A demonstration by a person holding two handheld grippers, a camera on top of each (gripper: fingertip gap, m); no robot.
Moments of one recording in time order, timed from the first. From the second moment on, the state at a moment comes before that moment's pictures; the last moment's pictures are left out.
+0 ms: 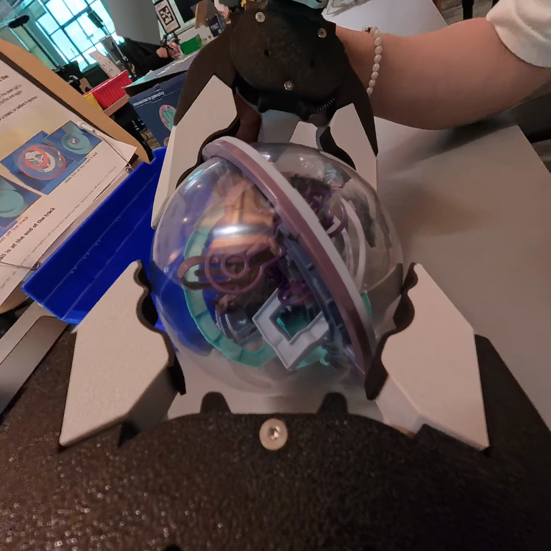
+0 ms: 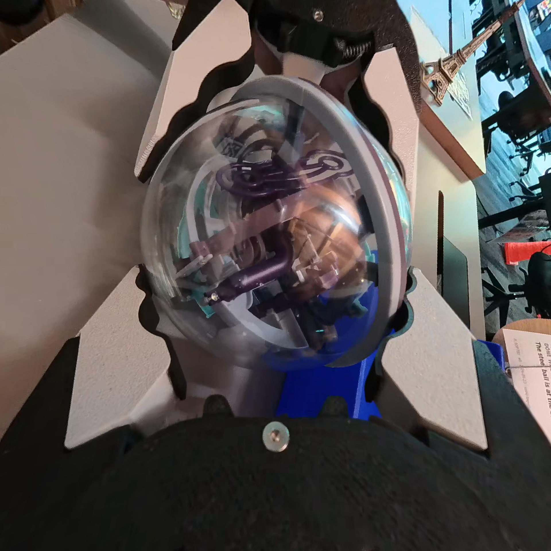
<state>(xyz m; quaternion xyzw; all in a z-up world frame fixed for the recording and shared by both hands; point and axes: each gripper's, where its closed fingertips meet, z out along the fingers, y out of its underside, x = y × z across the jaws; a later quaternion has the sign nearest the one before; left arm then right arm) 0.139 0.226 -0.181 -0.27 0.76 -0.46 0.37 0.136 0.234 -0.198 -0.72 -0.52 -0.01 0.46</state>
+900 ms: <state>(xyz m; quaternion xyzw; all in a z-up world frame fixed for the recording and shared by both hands) 0.137 0.227 -0.198 -0.36 0.69 -0.53 0.33 0.139 0.226 -0.197 -0.72 -0.46 -0.04 0.52</state>
